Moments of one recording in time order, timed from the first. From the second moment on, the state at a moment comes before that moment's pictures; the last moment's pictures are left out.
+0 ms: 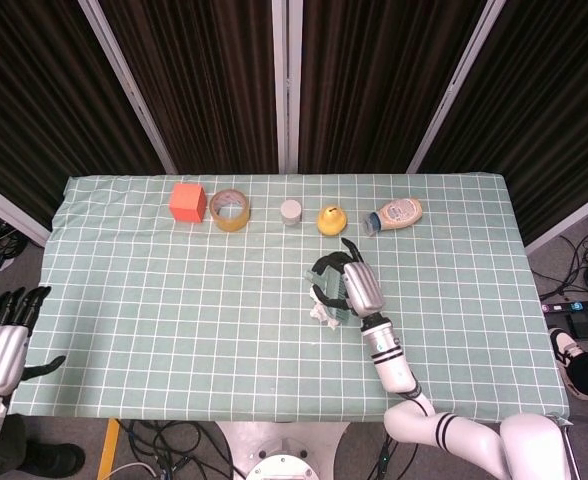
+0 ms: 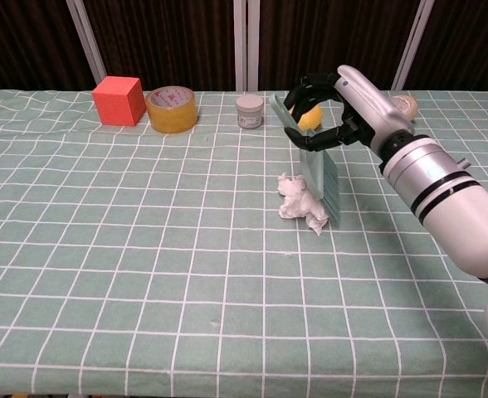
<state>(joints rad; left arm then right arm) -0.09 -1.12 -0.03 -1.64 1.46 1.45 0.07 0.67 -1.98 0.29 -1.01 -1.41 1.18 0.34</state>
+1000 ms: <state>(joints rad) -0.08 -1.13 -0.02 -1.64 1.48 1.46 0.07 0.63 -1.58 0.13 -1.07 -1.50 1.07 0.21</state>
